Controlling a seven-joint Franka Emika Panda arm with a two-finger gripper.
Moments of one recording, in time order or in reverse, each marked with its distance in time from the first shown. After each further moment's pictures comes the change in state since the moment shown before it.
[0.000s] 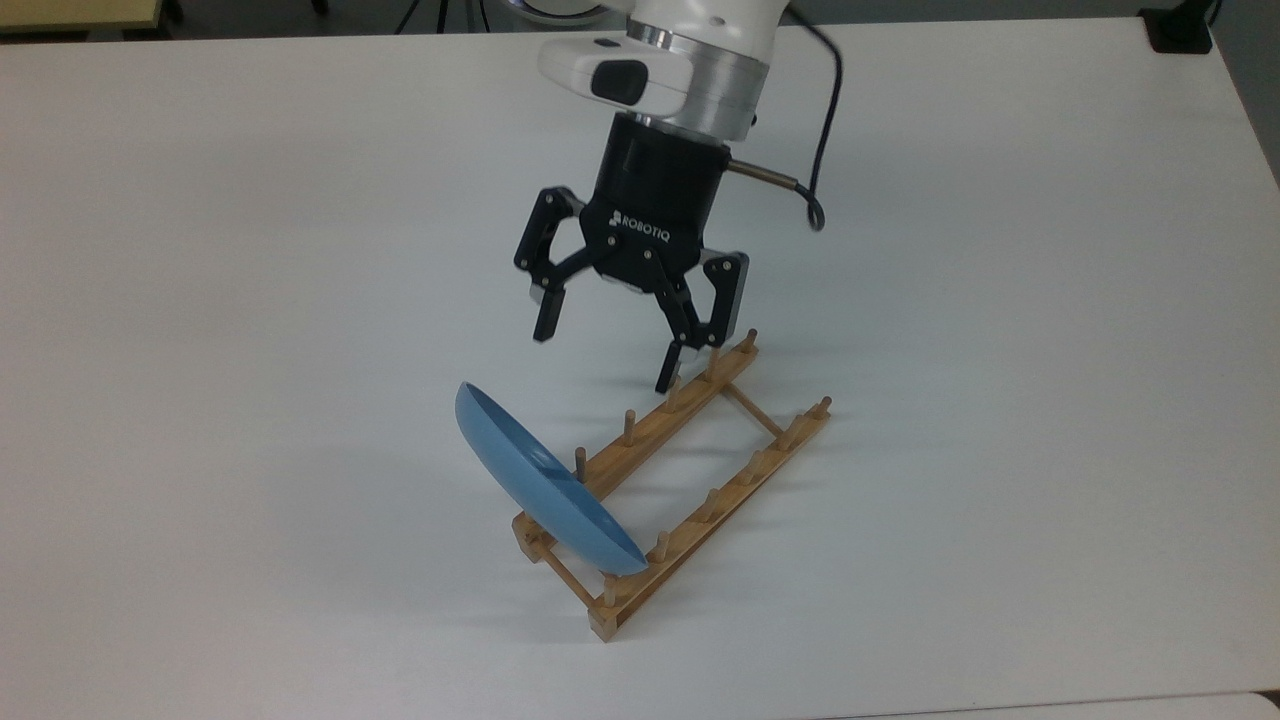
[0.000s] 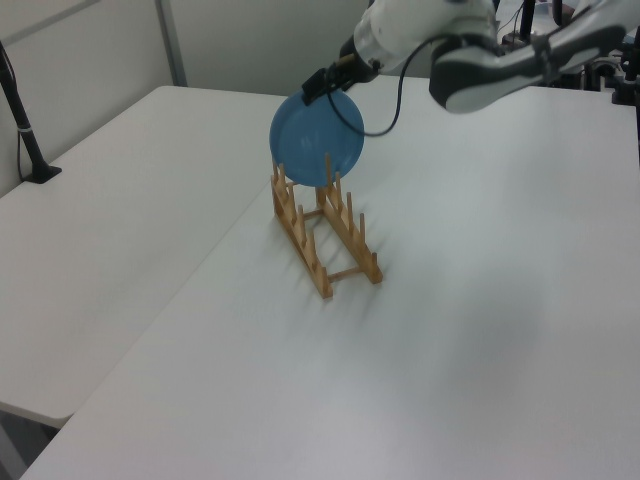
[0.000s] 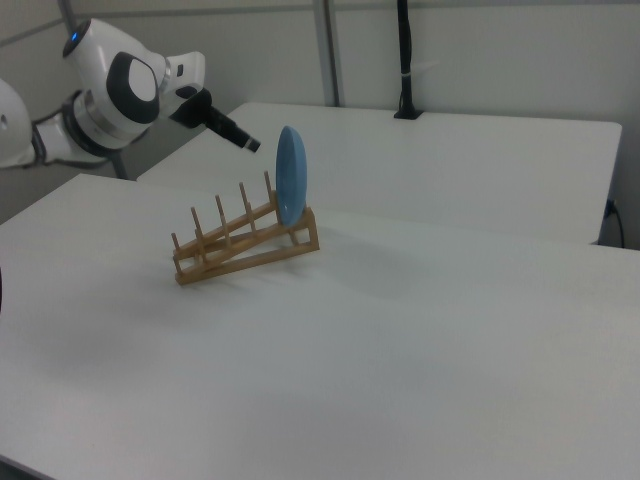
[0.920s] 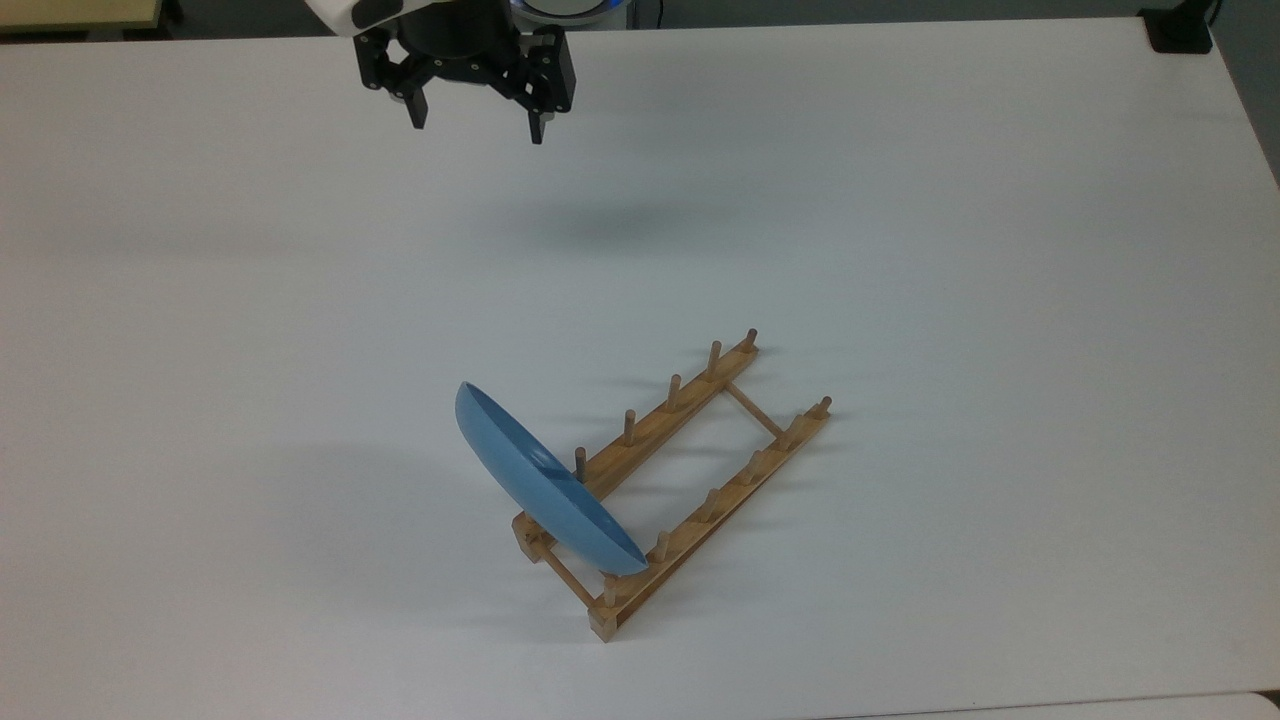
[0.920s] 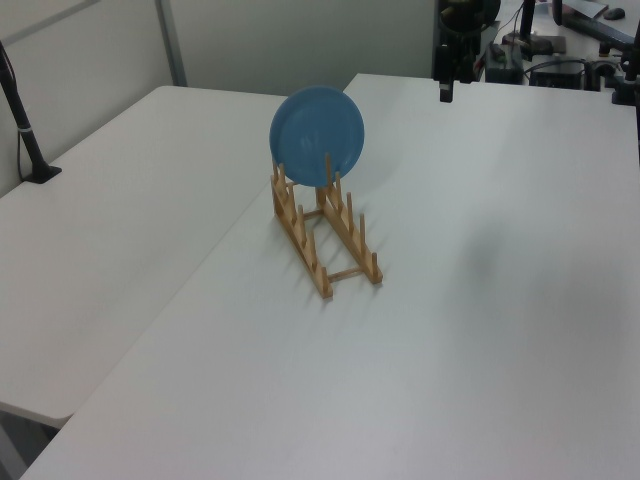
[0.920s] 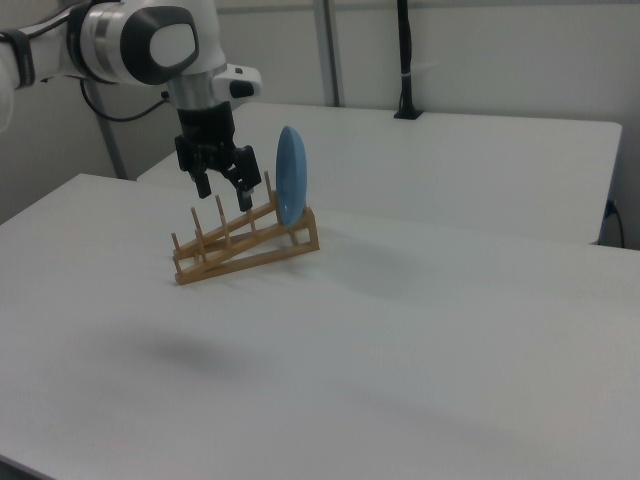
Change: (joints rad) arm -0.353 -0.212 0.186 0.007 0.518 -0.863 -0.903
